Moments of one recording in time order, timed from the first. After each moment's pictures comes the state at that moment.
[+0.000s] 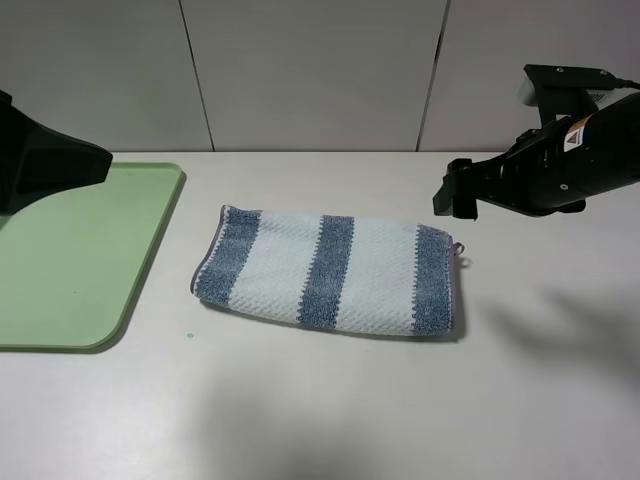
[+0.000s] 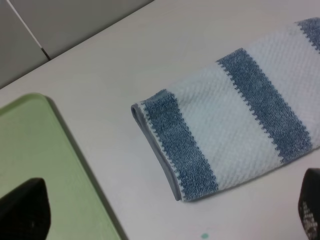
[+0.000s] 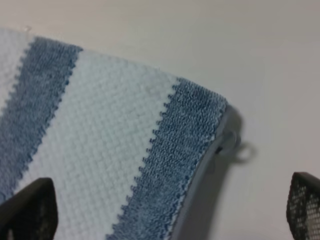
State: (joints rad) left arm -0.63 0.82 -0.77 0.25 0.59 -0.10; right arm 0.38 1.40 -0.75 0.01 0.33 0.27
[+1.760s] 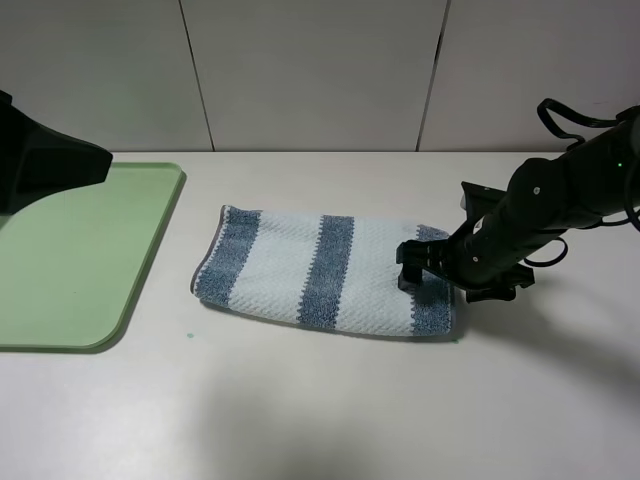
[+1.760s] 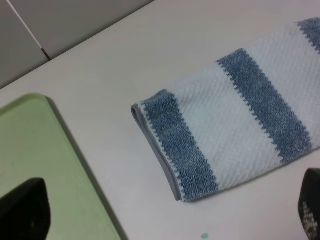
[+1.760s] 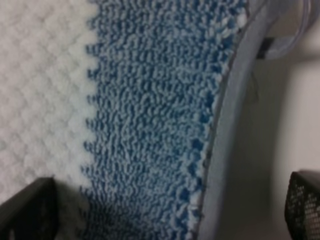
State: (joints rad) left arm -0.63 0.82 -0.77 0.25 0.59 -0.10; right arm 0.39 1.85 -0.76 0.24 0.17 0.32
